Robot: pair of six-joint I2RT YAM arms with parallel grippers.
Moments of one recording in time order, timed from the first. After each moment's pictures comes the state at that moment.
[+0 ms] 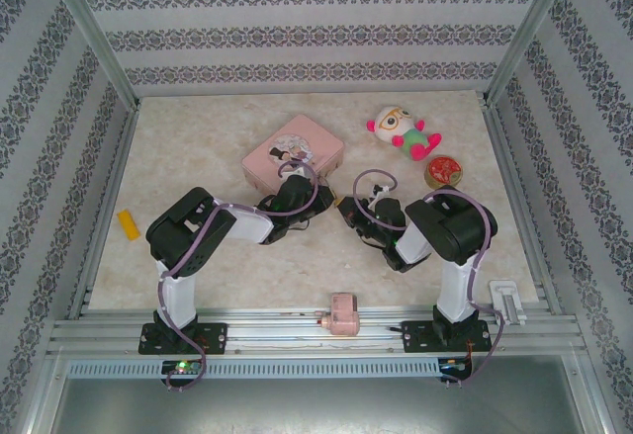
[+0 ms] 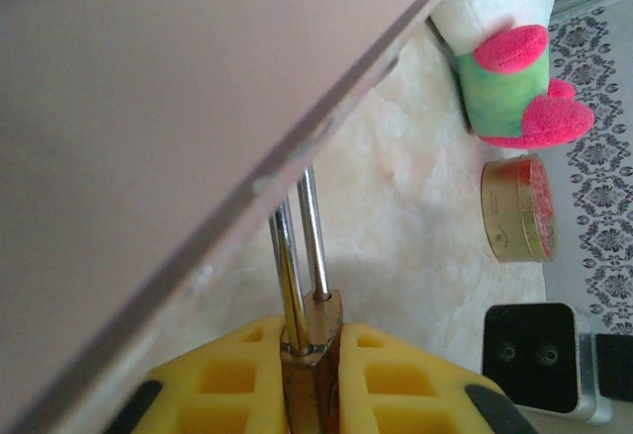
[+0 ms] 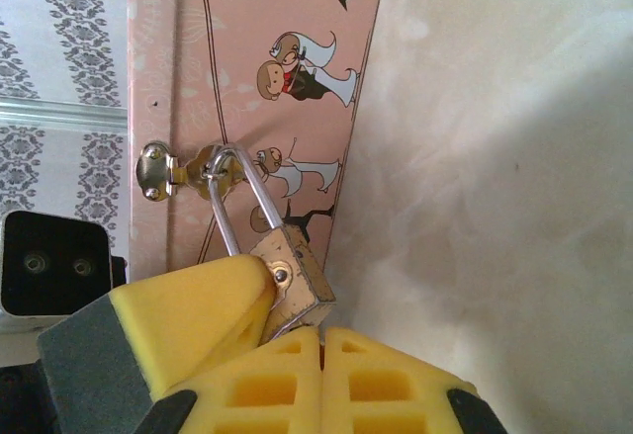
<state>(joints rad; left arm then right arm) -0.68 1.94 0.89 0.55 0.04 -1.06 0.49 1.94 0.40 1.25 -0.25 1.32</state>
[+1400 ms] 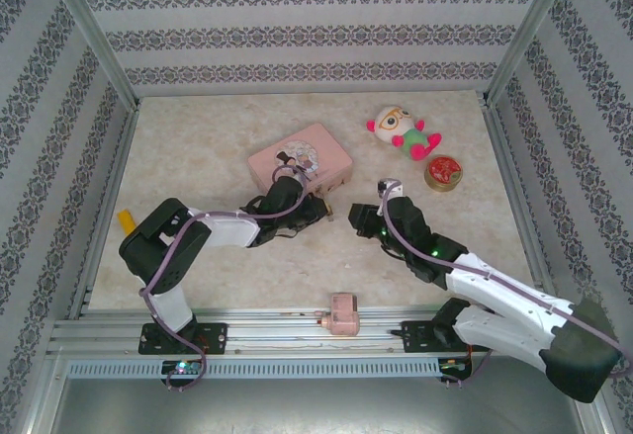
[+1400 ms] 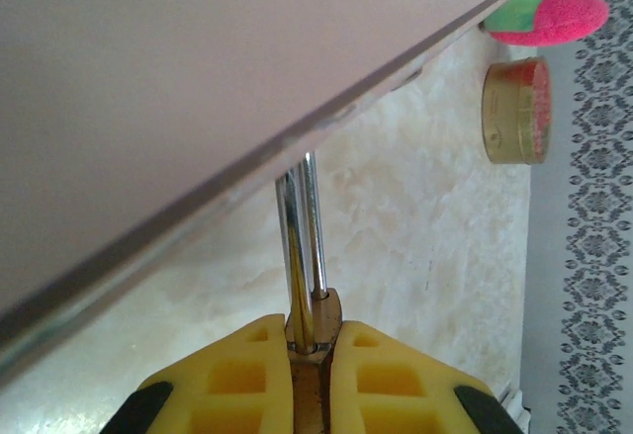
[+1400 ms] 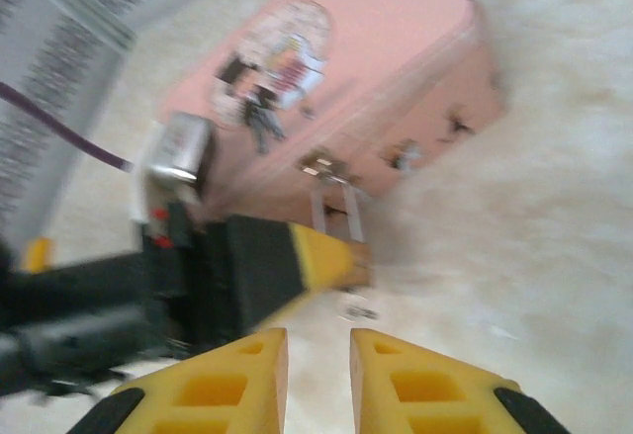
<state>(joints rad) -0.67 1.76 0.82 0.32 0.22 -1.10 0.74 0.95 0.53 -0.11 0.13 0.73</state>
